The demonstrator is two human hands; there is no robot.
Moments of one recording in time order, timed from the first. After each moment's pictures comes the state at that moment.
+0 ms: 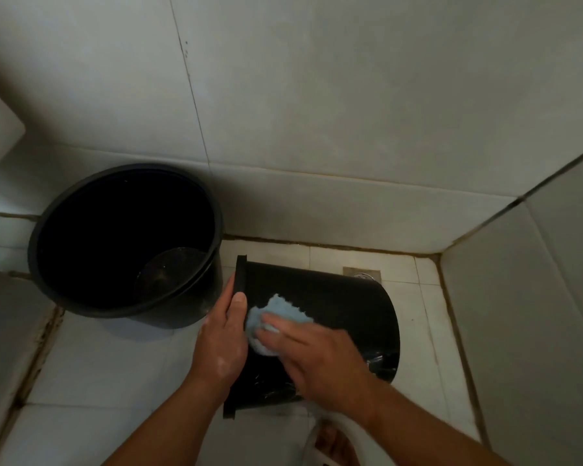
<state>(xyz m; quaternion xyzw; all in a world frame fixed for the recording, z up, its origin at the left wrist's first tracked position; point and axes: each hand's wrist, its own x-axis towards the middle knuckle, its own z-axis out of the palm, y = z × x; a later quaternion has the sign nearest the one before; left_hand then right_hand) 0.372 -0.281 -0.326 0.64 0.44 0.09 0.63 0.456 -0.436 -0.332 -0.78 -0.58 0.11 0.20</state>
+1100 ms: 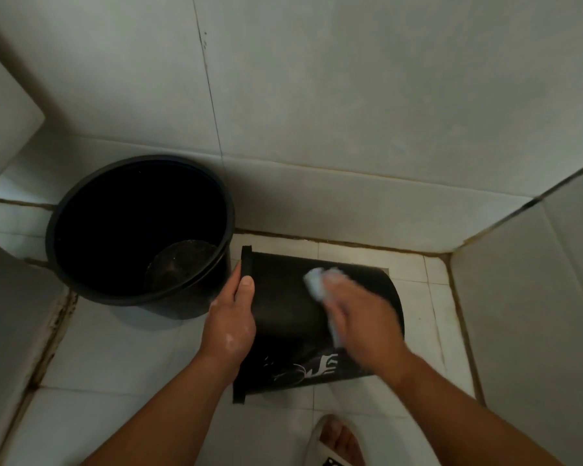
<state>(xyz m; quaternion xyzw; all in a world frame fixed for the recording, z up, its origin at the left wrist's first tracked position) 0.378 -0.272 -0.325 0.59 0.48 0.08 0.64 0.506 -0.446 -0.334 -0.89 -0.41 0.10 0.18</state>
